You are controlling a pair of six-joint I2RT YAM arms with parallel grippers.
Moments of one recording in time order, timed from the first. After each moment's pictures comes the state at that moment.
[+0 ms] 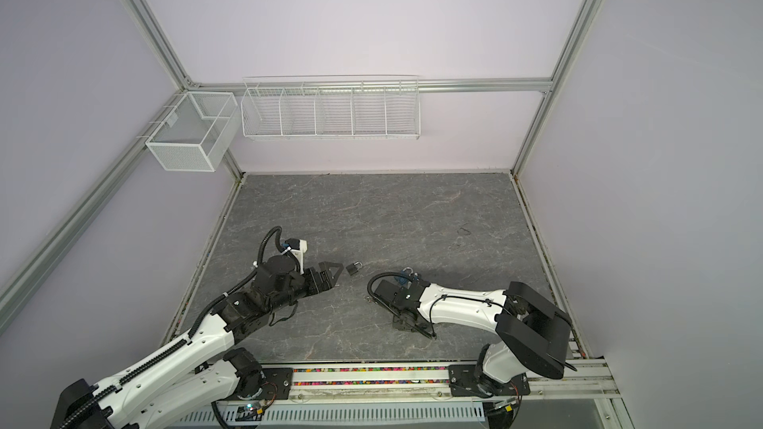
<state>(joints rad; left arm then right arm) -0.72 0.86 0.52 -0.21 0.02 -0.83 1.07 1.49 0.77 -0.77 0.18 1.17</state>
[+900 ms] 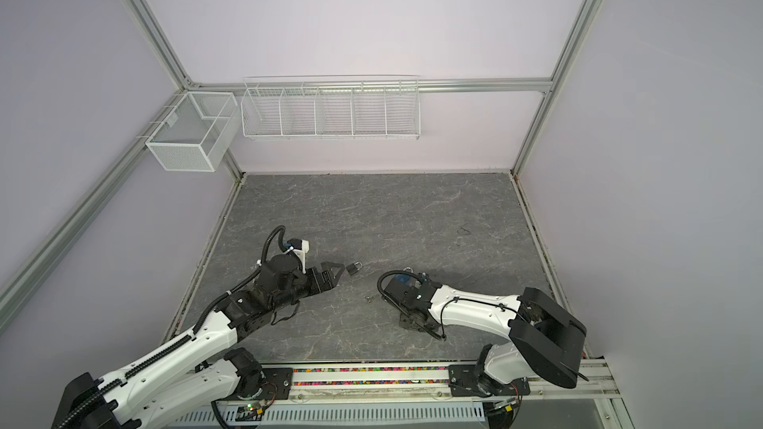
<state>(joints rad) -0.72 0.90 0.52 -0.21 0.02 -0.84 1.02 1.40 0.70 -0.74 0.17 1.14</state>
